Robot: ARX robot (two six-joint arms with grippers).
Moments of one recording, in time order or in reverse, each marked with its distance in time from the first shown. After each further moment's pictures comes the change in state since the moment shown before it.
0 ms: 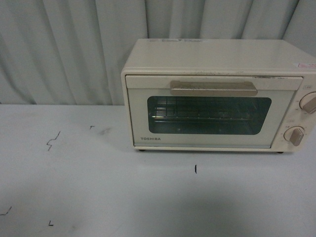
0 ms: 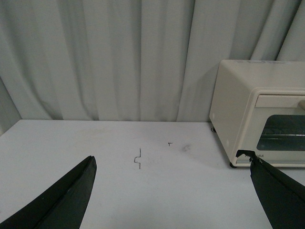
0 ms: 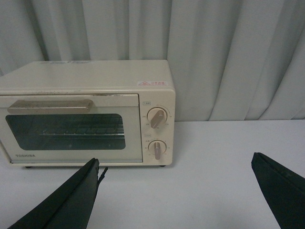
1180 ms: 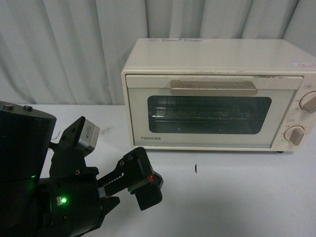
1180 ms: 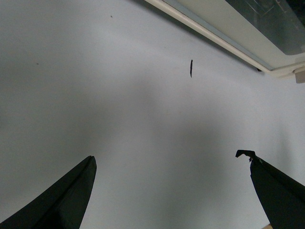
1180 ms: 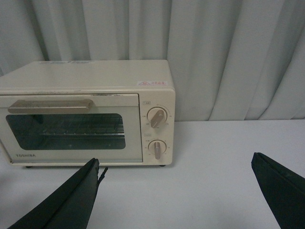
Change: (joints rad) left arm -0.442 1.793 0.504 0.639 0.182 -0.751; right arm 0.000 0.000 0.000 0.000 0.000 0.000
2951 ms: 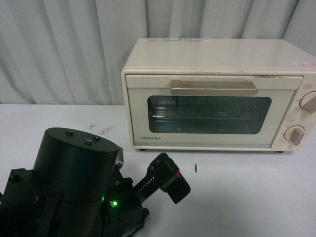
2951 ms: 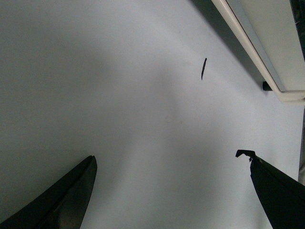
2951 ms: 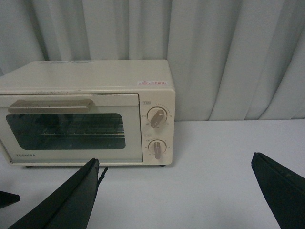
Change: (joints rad) left arm -0.095 0.261 0.111 0.163 -0.062 -0.286; right arm 0.000 0.000 0.000 0.000 0.000 0.000
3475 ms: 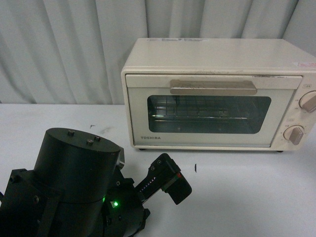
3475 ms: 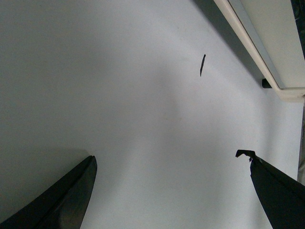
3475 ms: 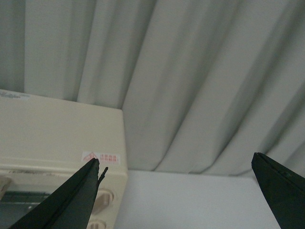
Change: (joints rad) left arm -0.002 0.000 0.000 0.000 0.003 0.000; right arm 0.127 1.009 0.379 0.727 0.284 -0.341
